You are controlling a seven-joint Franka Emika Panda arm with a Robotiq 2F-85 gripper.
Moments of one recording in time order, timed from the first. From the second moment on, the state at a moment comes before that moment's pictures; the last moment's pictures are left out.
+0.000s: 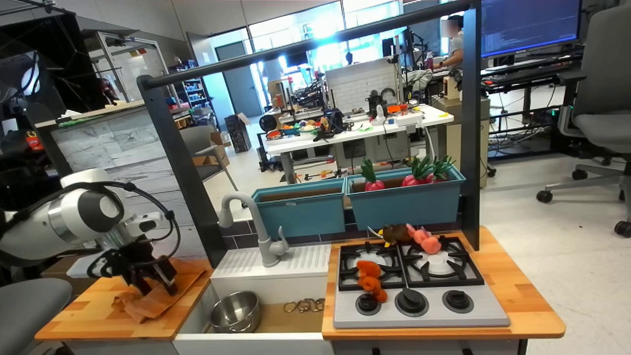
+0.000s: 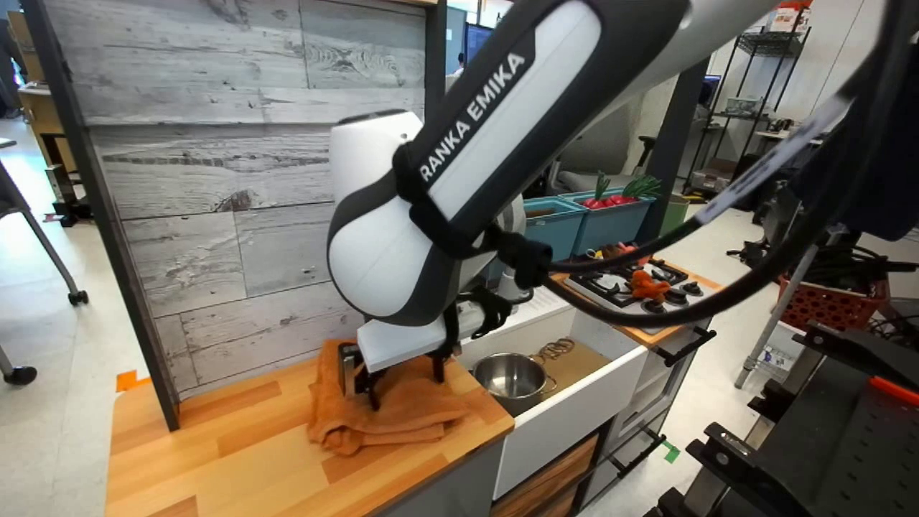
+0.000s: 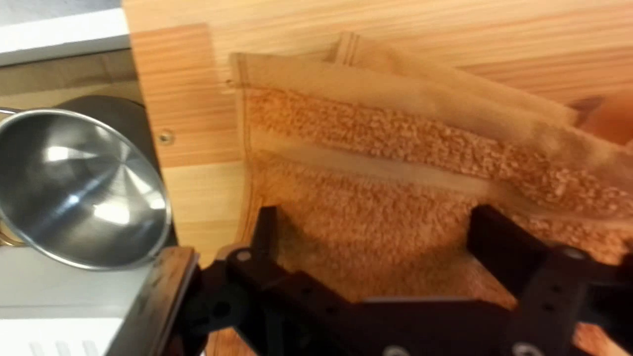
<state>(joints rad) 0.39 1.25 -0.03 -1.27 -0.14 2.47 0.56</state>
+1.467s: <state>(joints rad) 0.45 0.69 -0.01 -1.93 -0.07 2.70 0.39</state>
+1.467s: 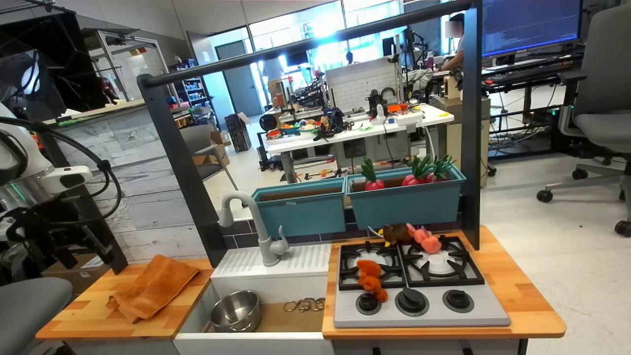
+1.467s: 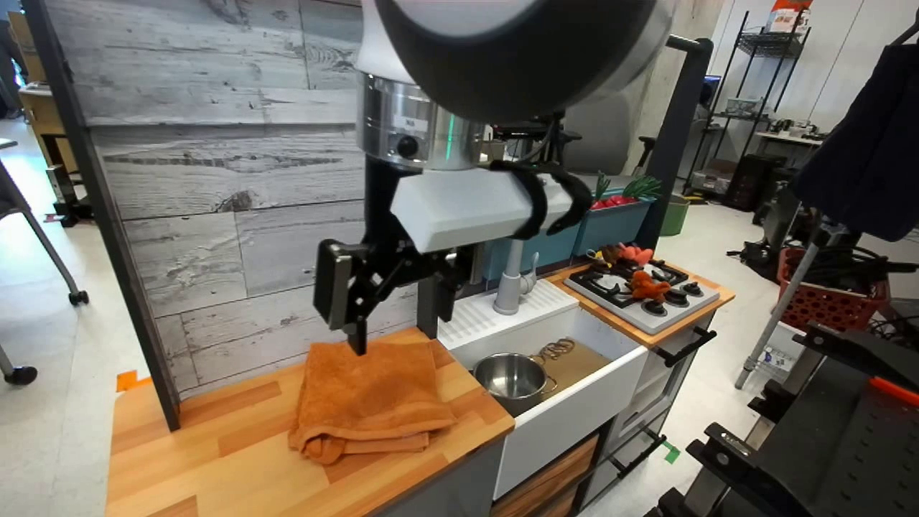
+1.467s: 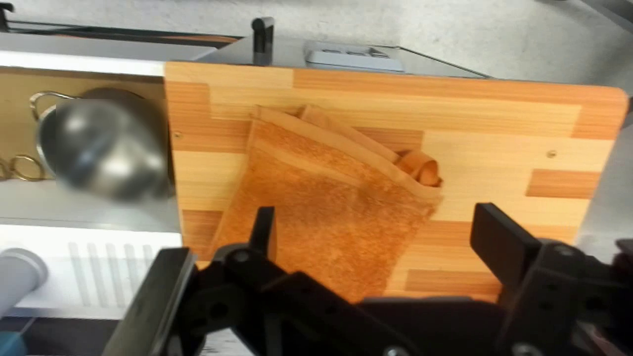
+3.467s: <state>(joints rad) -0.24 0.68 -0.13 -1.80 0.25 2.50 0.35</state>
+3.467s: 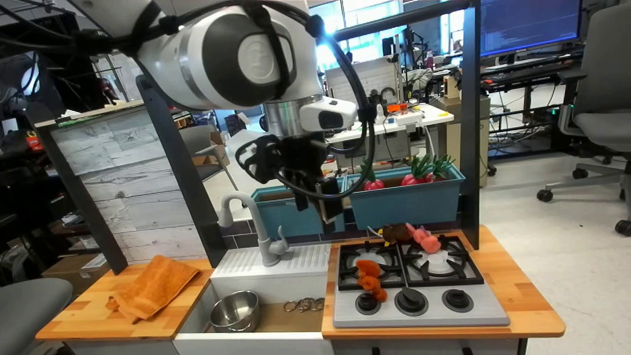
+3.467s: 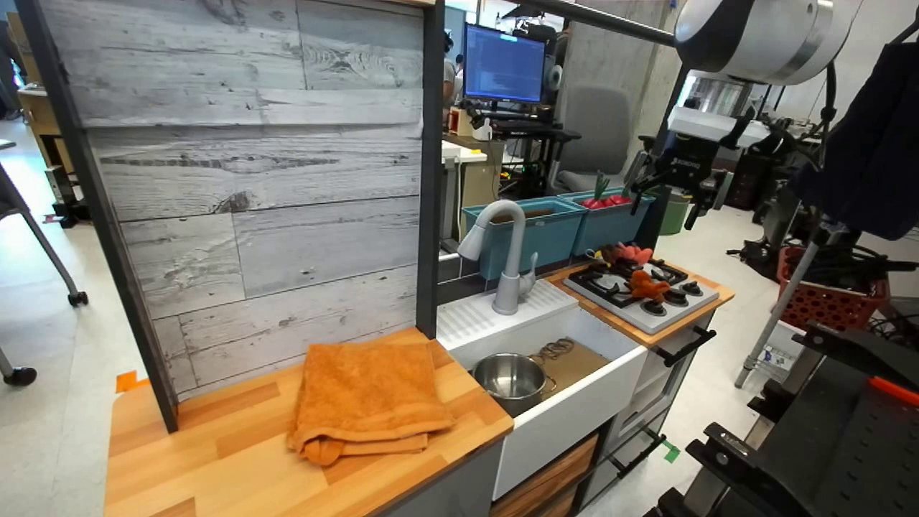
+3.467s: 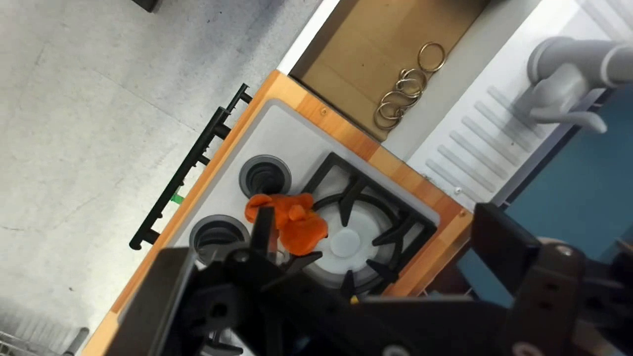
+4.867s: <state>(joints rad) -0.23 0.81 -0.13 -1.44 0.02 2.07 -0.03</state>
